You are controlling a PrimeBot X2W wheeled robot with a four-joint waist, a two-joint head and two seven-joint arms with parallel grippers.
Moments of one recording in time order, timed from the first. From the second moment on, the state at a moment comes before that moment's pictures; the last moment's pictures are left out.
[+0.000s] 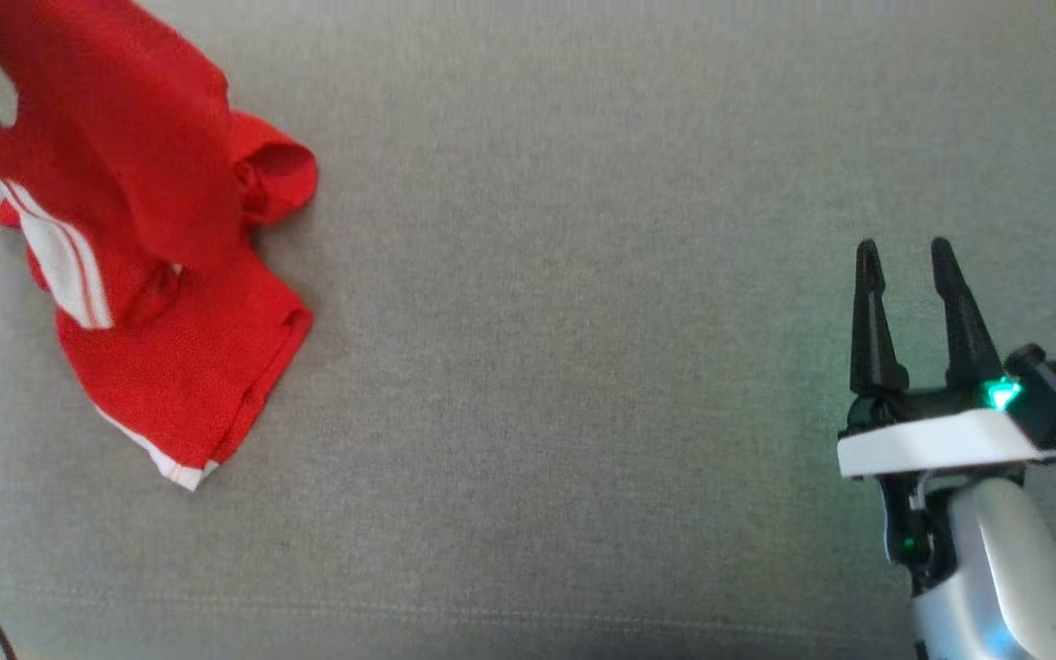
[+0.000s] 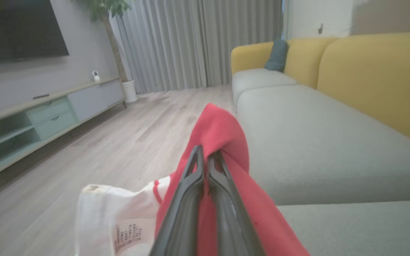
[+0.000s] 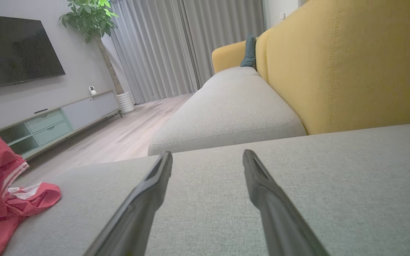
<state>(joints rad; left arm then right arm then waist) -1.10 0.40 -0.27 1.03 -0.32 -0.13 -0.25 -0.20 -0.05 0.03 0.22 0.24 0.13 -0.25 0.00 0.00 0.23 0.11</state>
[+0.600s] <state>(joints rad) -0.96 0.37 -0.41 0.58 -0.32 -0.08 0.02 -0.17 -0.05 0.02 0.21 0.32 0.13 -0.25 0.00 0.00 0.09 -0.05</state>
